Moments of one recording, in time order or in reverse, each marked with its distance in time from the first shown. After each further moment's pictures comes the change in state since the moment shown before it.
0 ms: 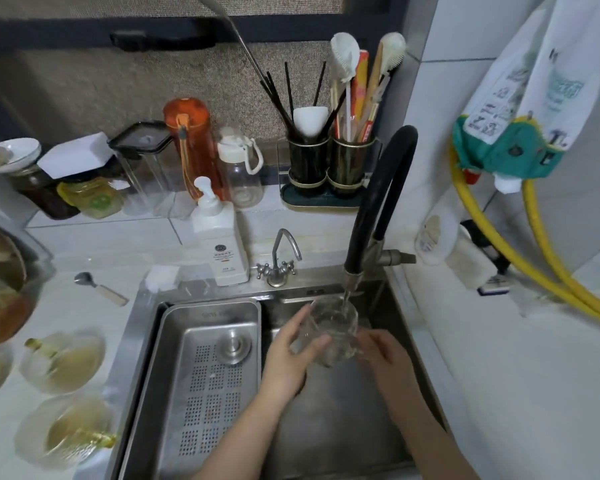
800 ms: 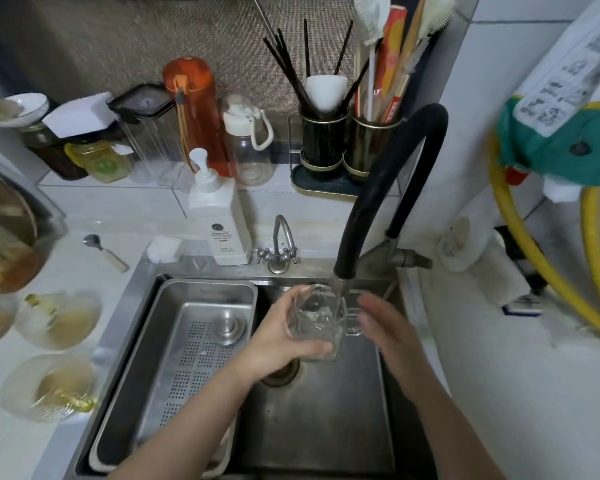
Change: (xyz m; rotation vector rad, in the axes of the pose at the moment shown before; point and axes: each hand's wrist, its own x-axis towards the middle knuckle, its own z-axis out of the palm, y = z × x) left_hand 0.038 0.013 0.007 0.155 -0.166 -0.047; right_hand 0.071 -0.006 -0.039 -0.084 -0.302 -0.183
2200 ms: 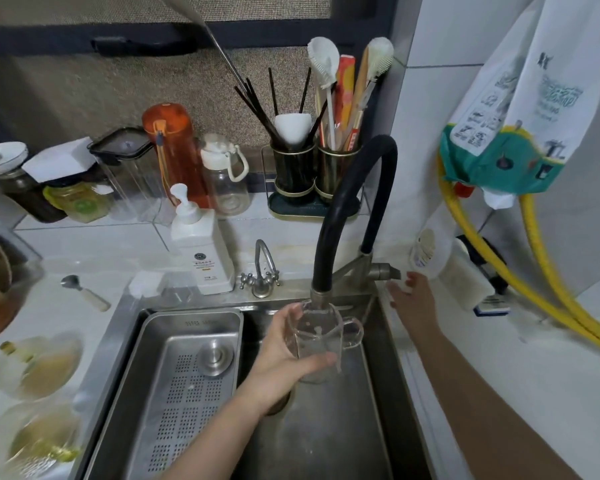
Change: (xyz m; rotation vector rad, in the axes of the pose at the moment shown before) left_hand -0.016 0.019 0.023 -0.089 0.084 0.006; right_hand 0.073 0.013 -0.060 -0.003 0.527 0.190
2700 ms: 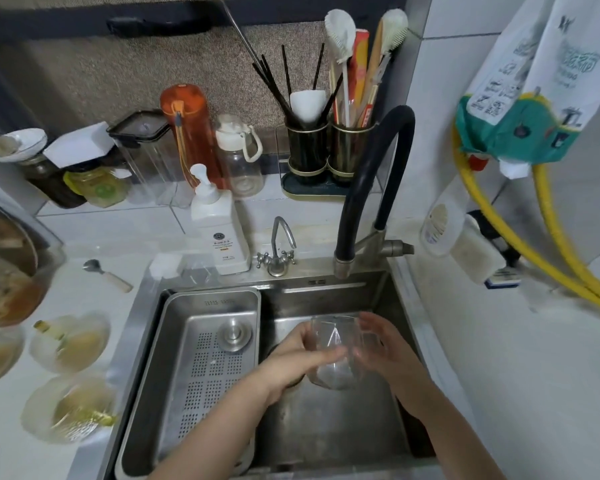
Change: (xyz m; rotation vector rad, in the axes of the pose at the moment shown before) left_hand -0.026 -0.018 -0.018 -0.074 -0.229 -0.378; right_hand -0.154 0.027 0.007 0.276 -0.619 -0.041
